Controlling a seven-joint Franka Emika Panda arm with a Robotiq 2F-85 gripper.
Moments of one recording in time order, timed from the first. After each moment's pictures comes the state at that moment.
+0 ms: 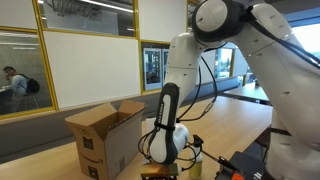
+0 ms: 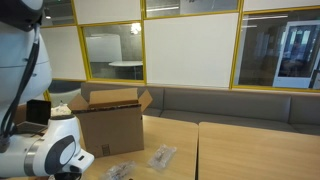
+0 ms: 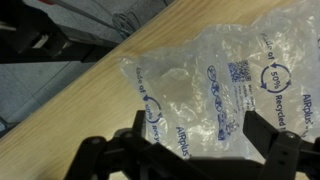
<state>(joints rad) 0.30 0.55 0.12 -2.52 0.10 2.97 1.04</state>
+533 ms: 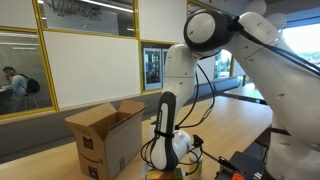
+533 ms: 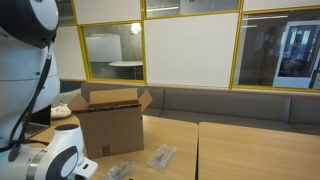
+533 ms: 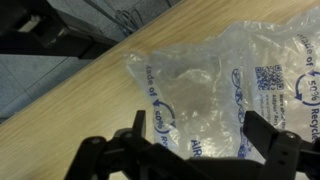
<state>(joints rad) 0.27 0.65 0.13 -2.50 0.14 3.04 0.90</state>
